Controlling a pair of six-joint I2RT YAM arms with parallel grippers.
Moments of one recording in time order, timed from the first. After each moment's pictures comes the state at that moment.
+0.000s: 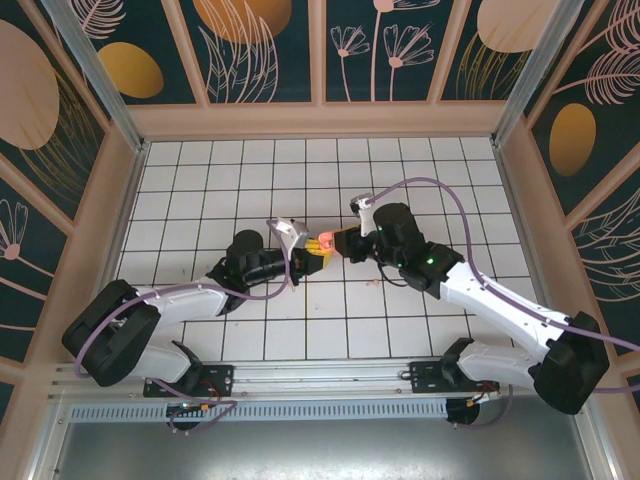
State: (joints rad) left arm -0.70 1.39 0.50 0.75 0.54 -0.21; right arm 0.78 1.13 0.84 -0.22 -0.09 0.38
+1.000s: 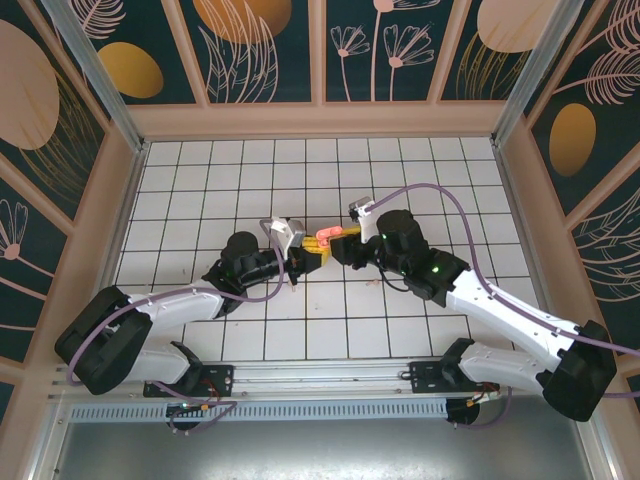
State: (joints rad) left arm -0.71 1.34 0.48 0.78 0.52 -0.24; right arm 0.82 1.07 0.81 -0.19 -0.10 0.31
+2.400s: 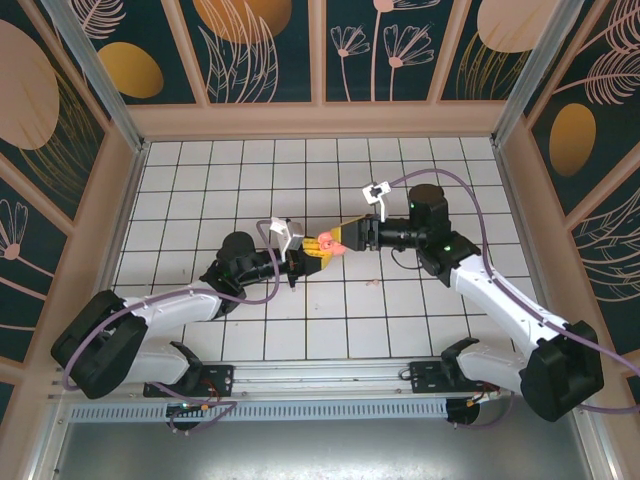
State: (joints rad) left arm -0.71 1.31 0.48 0.81 0.62 -0.24; right arm 0.51 1.13 0.81 0.01 -0.85 0.55
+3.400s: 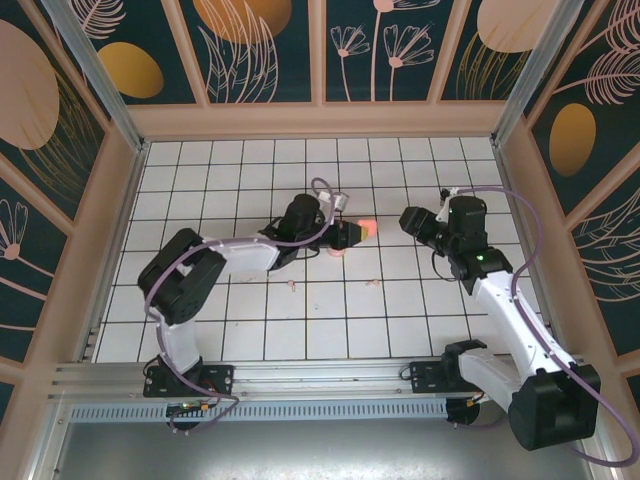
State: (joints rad) left arm -0.75 1.91 1.07 0.41 0.51 -0.71; right arm 0.20 0.98 0.71 -0.32 -0.22 0.63
